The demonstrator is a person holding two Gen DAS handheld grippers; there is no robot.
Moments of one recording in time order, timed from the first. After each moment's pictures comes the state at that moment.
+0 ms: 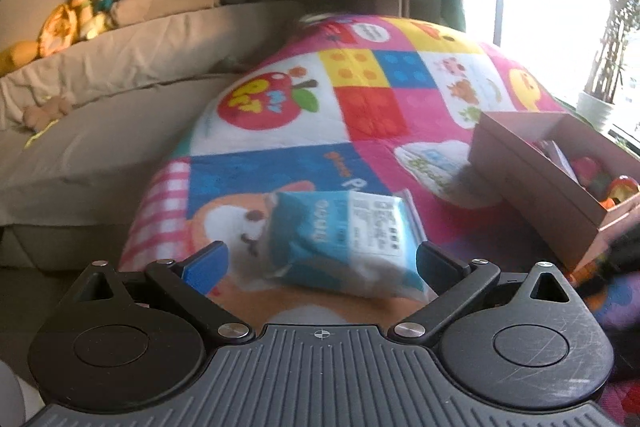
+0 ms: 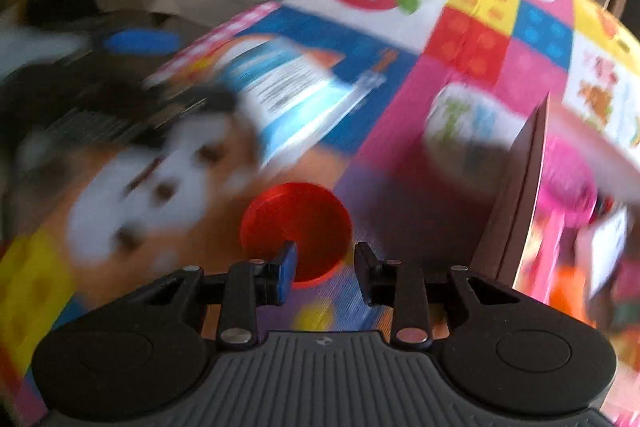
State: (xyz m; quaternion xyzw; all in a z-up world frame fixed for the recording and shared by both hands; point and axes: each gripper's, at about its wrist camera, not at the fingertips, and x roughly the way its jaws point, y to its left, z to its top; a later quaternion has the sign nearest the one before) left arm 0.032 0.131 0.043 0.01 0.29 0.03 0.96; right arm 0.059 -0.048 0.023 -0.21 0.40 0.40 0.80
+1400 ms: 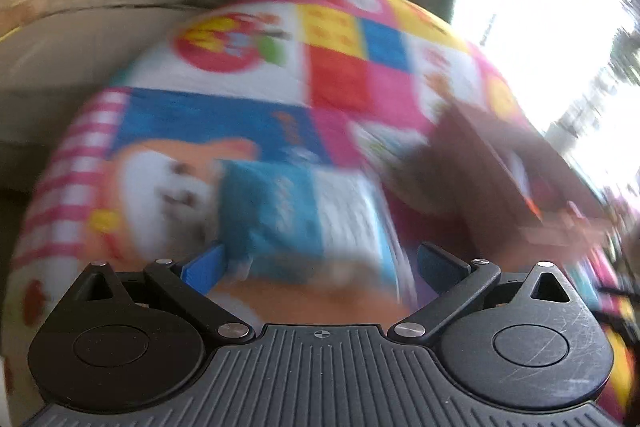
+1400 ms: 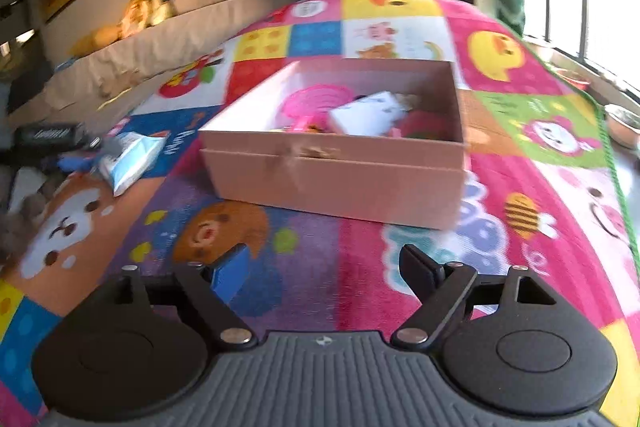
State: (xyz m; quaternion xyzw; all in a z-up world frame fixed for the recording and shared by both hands) left arm 0.061 0.124 0.028 -0.11 0.35 -0.04 0.93; right arm 0.052 -0.234 -0.001 0.00 0.32 0.24 0.92
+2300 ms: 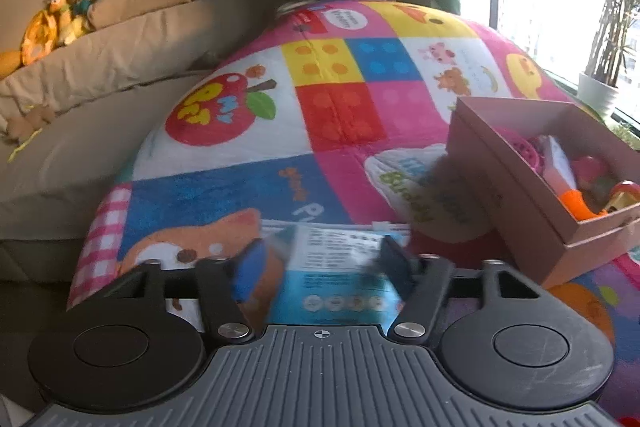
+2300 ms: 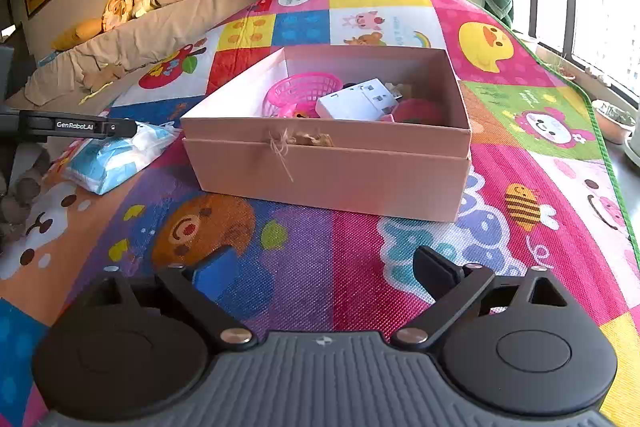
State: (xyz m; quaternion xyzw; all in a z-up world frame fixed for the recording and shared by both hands) left arm 0.095 0.088 0.037 0.02 0.31 0.03 0.95; right arm 0.057 -0.223 -0.010 -0.01 0.33 0.22 0.92
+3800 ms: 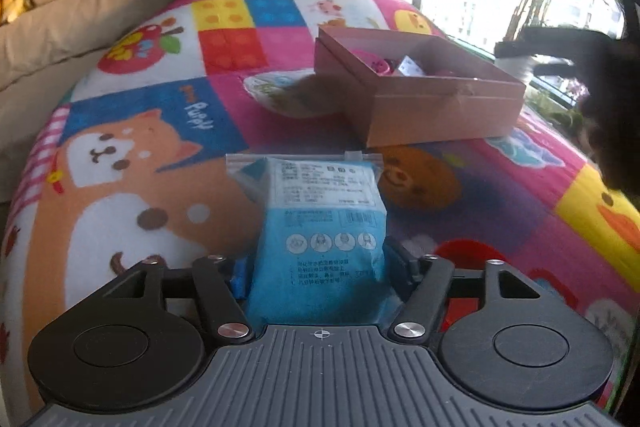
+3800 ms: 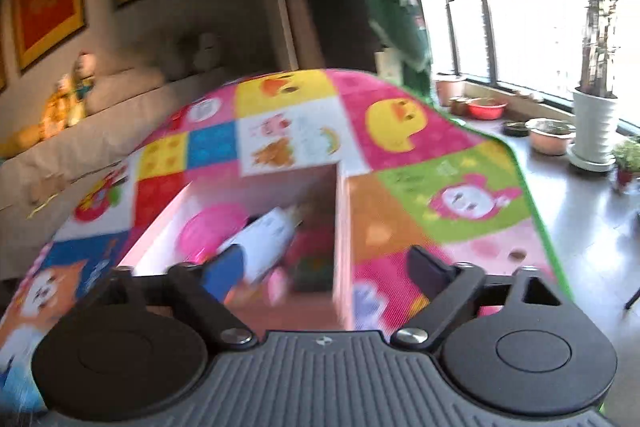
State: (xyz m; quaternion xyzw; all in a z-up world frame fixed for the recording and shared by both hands) left arm -0.021 0.028 0.012 0.01 0.34 -0.07 0.94; right arm 0.108 -0.267 0.038 0.07 0.23 0.10 0.96
